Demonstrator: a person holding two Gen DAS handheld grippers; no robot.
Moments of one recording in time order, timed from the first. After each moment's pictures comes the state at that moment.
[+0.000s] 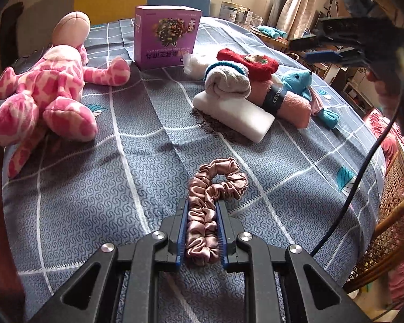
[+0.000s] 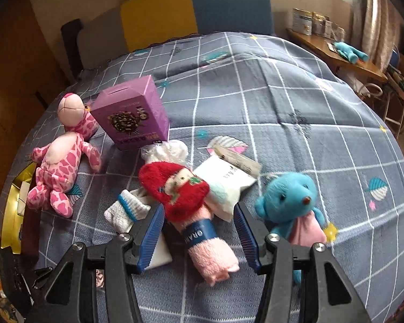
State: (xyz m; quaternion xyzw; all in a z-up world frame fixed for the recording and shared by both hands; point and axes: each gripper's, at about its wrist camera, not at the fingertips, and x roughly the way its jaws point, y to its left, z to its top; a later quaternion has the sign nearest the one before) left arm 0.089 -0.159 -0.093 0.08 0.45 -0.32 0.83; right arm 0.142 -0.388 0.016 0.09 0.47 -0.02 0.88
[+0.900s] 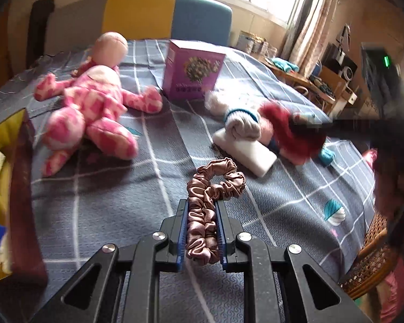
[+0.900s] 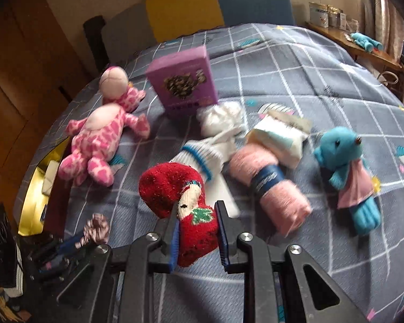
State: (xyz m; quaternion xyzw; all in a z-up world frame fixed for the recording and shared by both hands) left arm 0.077 -0.114 -0.046 0.01 0.41 -0.28 0.87; right arm 0.082 -0.312 -0.010 0.13 0.47 0.04 0.87
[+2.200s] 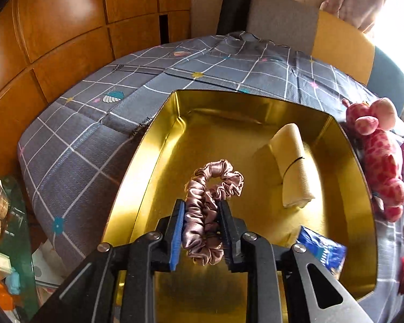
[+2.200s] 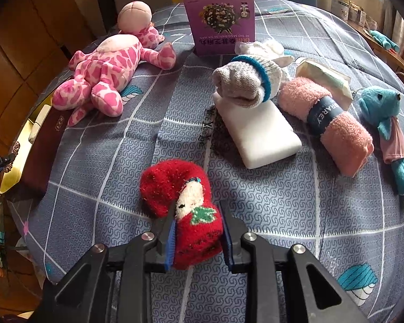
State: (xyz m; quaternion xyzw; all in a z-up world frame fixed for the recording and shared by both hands) left arm 0.127 0.209 -0.059 -0.08 0.44 0.13 0.89; right arm 0.069 -0.252 -0.070 0.08 0.52 0.04 0.85
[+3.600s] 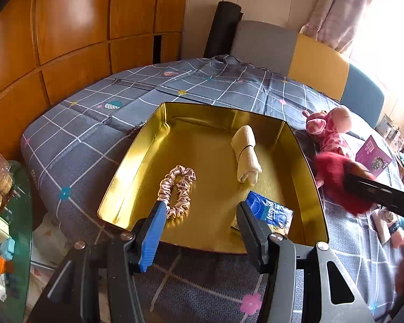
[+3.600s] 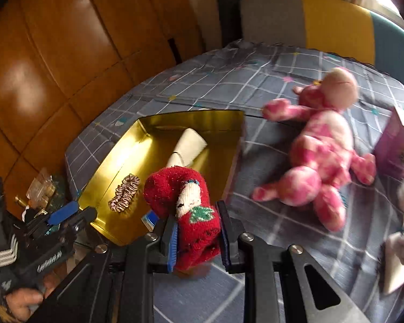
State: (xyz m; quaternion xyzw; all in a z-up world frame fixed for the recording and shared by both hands) left arm 0.040 0.171 -0.018 -0.11 0.38 0.09 0.91; right arm 0.140 -0.009 0.013 0.01 0.45 0.27 0.85
